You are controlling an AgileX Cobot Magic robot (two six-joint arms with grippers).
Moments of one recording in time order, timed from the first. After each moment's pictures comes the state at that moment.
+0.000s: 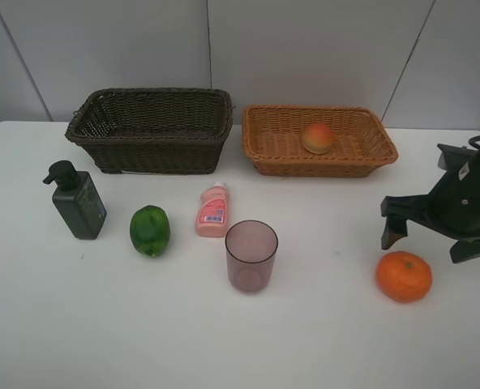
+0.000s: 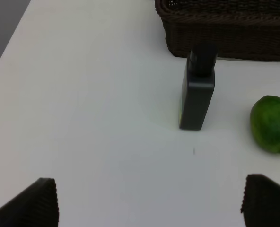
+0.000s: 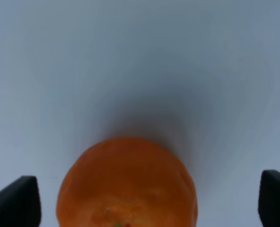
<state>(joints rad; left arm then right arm) 0.08 -0.01 -0.51 0.03 1.07 -0.06 0.14 1.57 -0.71 -0.08 0.69 0.42</state>
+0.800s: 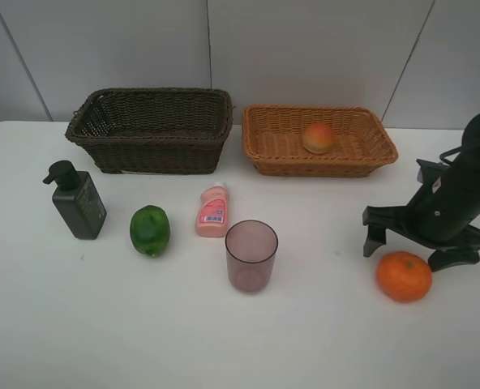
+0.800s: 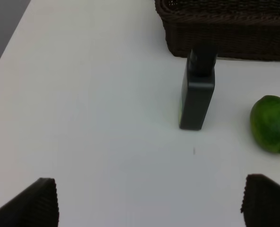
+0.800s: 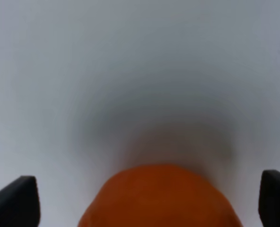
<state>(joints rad) 0.08 -0.01 -0.51 0.03 1.07 -0.06 0.16 1.69 -0.71 -0.03 0.58 0.43</state>
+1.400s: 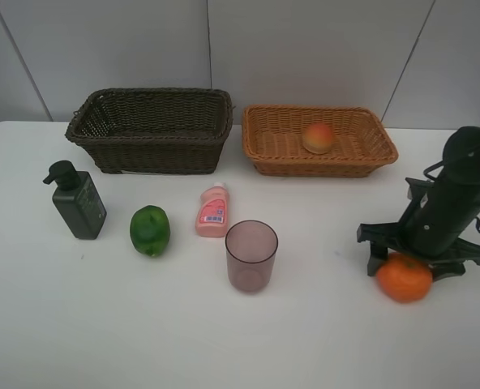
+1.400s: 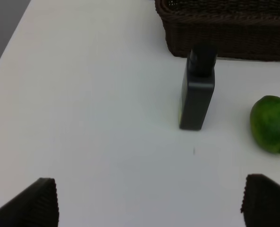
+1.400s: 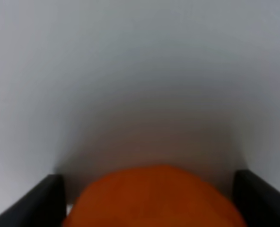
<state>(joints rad) 0.08 -0.01 -0.51 0.03 1.07 -0.06 0.17 1.79 -0.71 -0.03 0.58 0.43</state>
